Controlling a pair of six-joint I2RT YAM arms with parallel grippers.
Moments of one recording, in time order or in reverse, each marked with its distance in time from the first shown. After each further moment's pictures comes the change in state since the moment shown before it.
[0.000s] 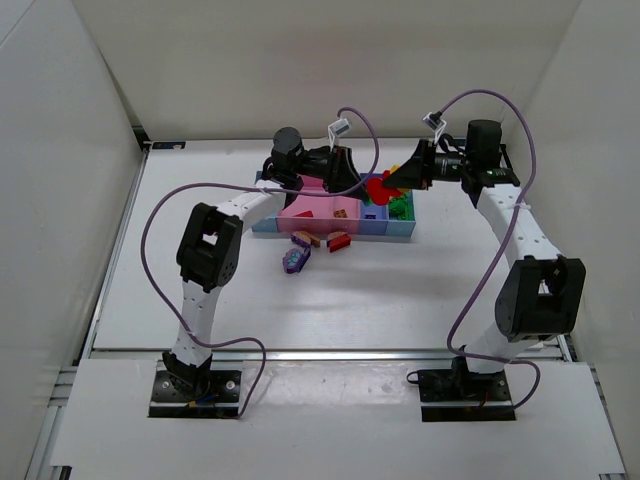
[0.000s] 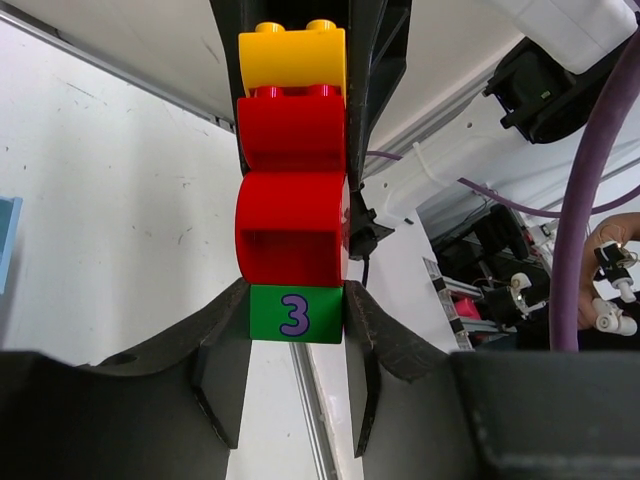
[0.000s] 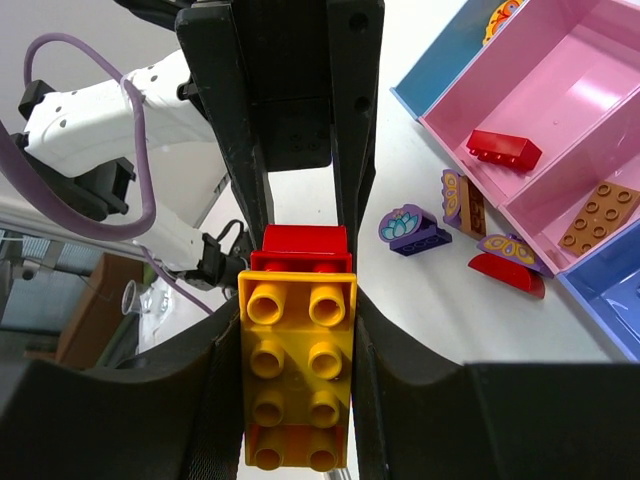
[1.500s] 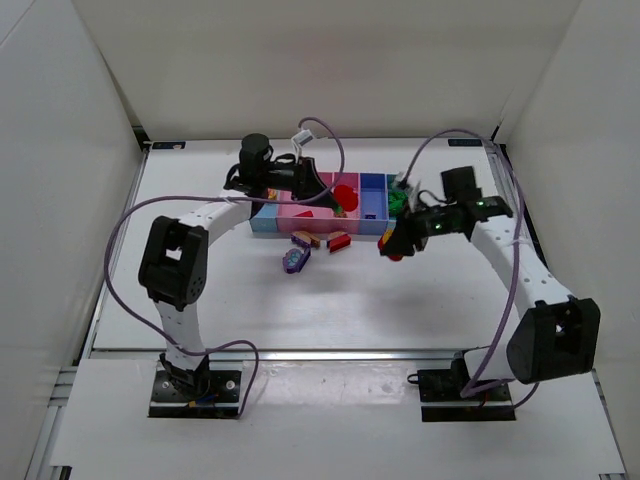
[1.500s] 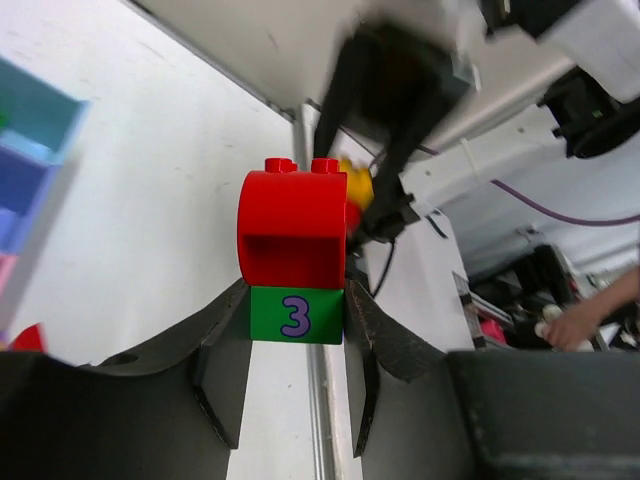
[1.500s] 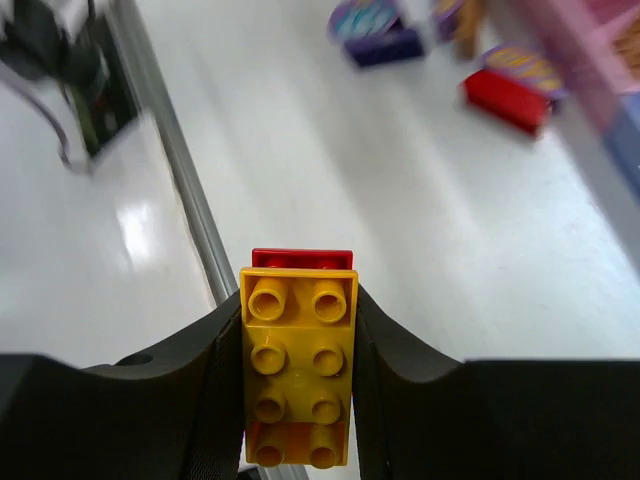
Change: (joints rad) left arm 0.106 -0.260 -0.327 -0.272 -0.025 0.311; right arm 0.086 -0.230 -0.203 -0.540 0.228 -0.747
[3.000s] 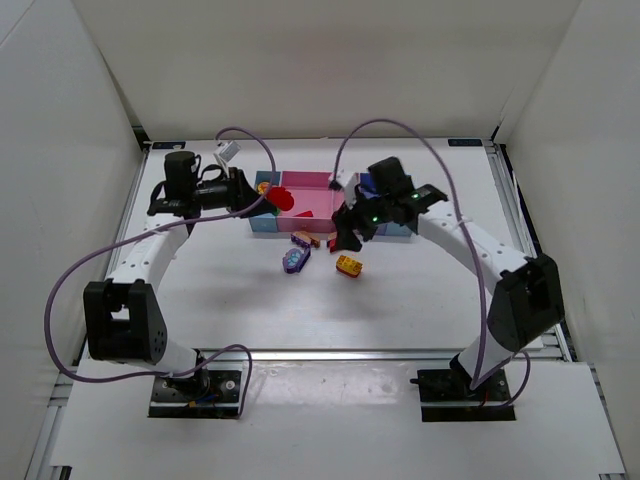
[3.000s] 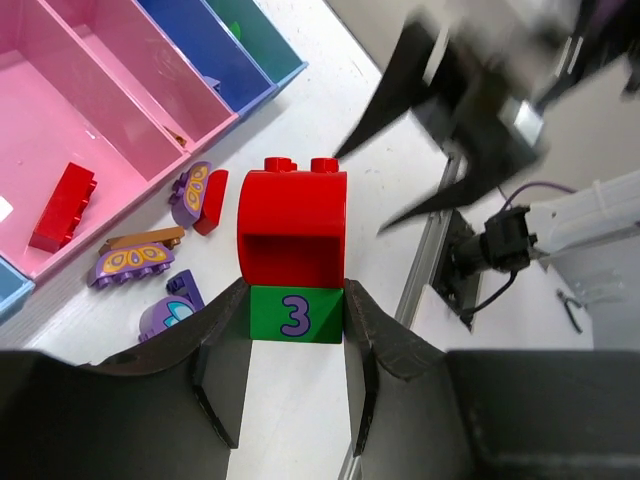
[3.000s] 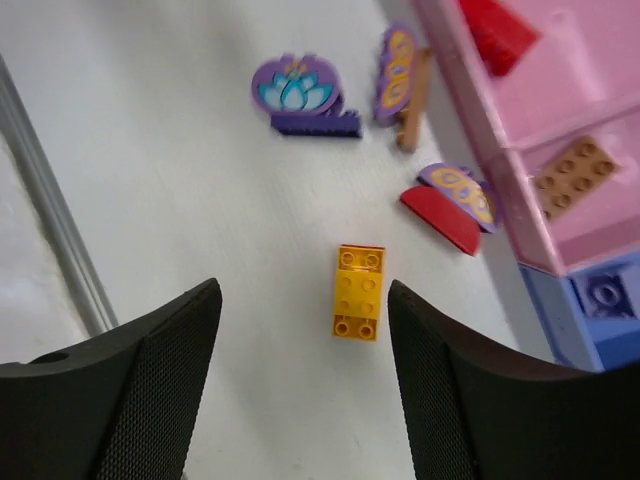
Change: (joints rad) left arm 0.344 -0.468 -0.277 -0.628 -0.239 0.496; right arm 0.455 0.242 0.158 0.173 0.505 -0.011
